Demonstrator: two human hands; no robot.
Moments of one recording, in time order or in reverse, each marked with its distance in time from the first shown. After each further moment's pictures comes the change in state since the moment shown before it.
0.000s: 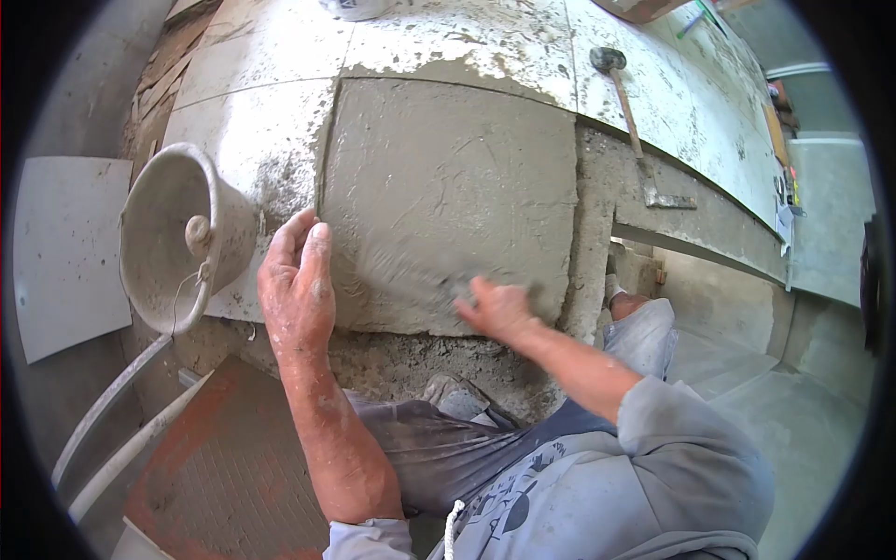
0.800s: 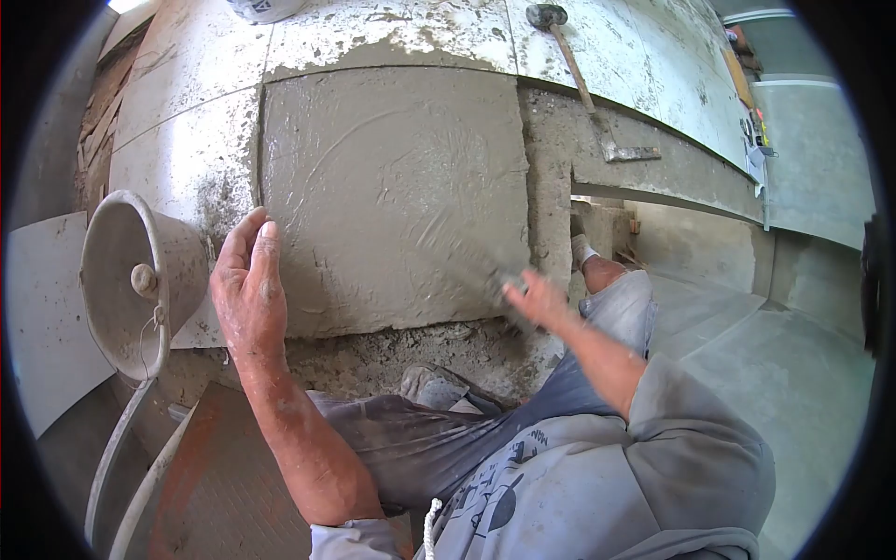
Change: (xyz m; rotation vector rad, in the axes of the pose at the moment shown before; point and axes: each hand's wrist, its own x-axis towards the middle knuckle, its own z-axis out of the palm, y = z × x) left_hand 0.013 0.005 0.026 0.113 -0.092 -0.019; right_hand -0.085 0.122 0.017 0.173 -0.069 0.433
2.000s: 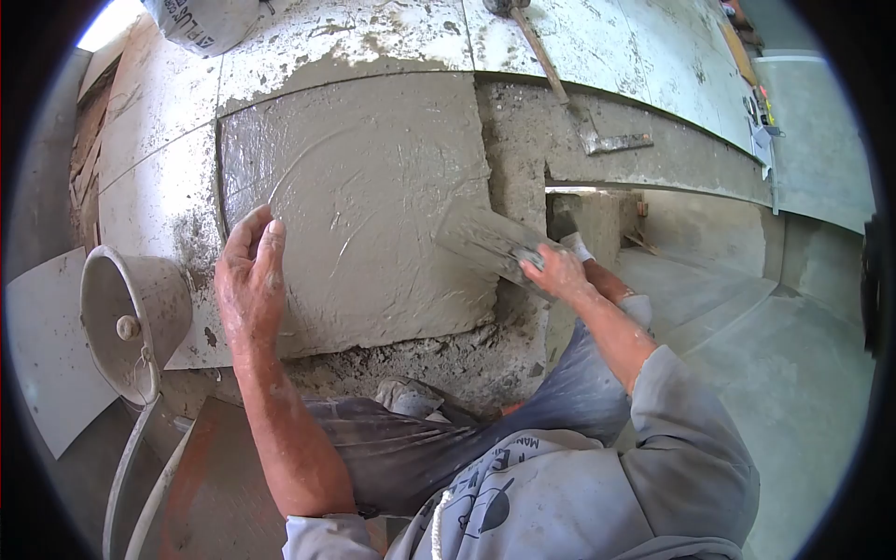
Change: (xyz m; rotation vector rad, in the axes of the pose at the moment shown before) left_hand 0.009 0.038 0.083 0.235 -0.115 0.140; right_hand 0.049 0.106 -0.042 -0.060 0.021 0.044
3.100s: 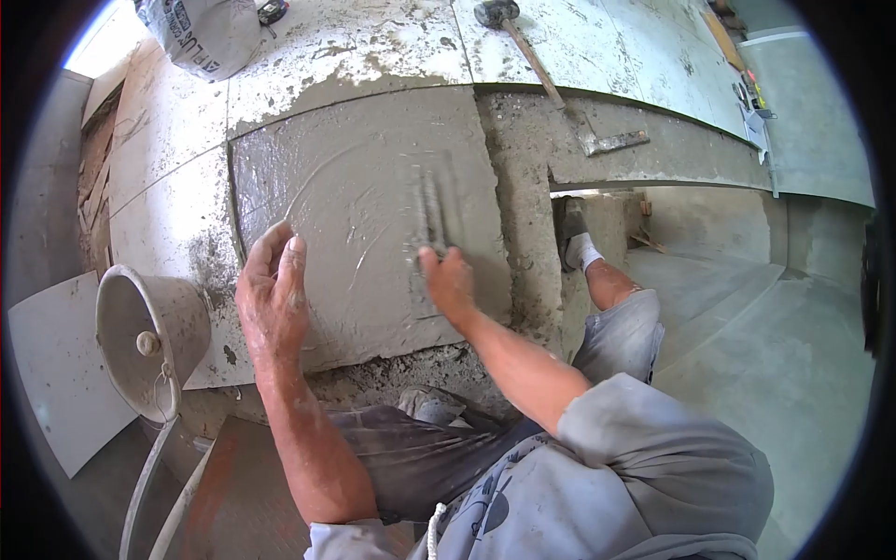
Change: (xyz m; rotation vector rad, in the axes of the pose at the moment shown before) left_hand -0.006 -0.005 -0.009 -0.121 -0.026 0.015; right_hand 0.019 -0.226 0.034 0.693 0.202 0.331
